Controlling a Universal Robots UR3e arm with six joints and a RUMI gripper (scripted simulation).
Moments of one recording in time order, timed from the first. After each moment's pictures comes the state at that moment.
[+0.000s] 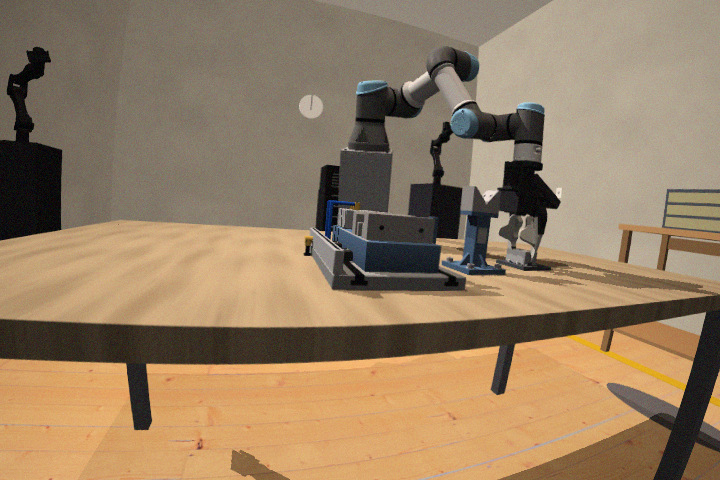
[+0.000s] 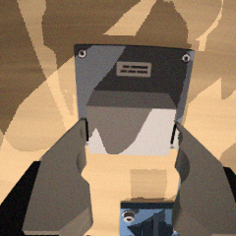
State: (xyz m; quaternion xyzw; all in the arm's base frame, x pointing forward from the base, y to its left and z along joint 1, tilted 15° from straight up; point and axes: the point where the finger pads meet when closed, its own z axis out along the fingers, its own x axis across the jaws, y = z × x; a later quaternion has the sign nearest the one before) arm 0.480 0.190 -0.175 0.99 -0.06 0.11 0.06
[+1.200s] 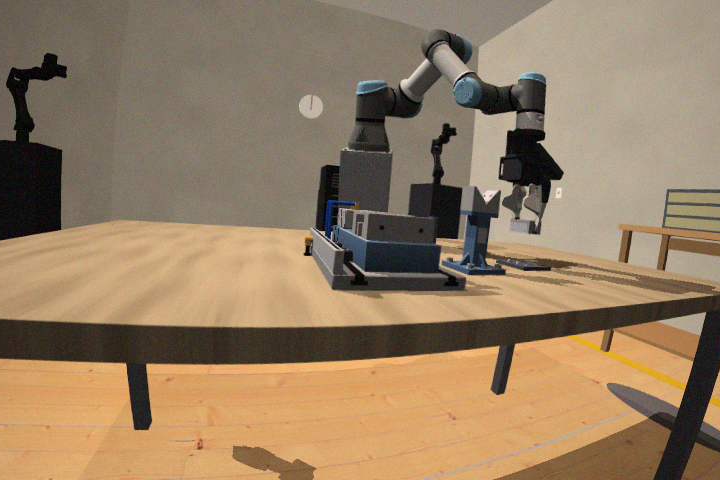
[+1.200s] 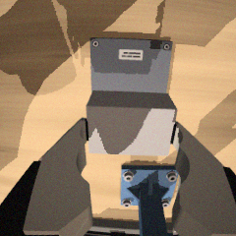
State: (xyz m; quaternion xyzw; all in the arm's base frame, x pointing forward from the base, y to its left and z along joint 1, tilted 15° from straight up) arm 0.465 0.200 -0.107 0.99 -0.06 0.11 0.06
